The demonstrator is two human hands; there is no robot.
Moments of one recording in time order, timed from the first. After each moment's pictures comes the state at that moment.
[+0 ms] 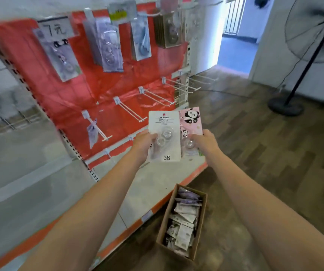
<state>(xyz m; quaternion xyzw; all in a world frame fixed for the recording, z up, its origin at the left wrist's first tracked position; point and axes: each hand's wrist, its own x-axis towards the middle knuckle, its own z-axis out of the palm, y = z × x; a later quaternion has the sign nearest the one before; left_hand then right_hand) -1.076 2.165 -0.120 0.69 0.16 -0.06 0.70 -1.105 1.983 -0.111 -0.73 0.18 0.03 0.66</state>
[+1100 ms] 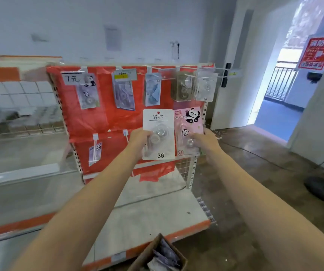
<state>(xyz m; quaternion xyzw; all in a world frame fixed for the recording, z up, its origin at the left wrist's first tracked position) -1.031 2.043 -0.003 0.63 0.21 0.18 0.73 -0.990 1.849 0.007 -0.76 -0.07 0.04 0.64</state>
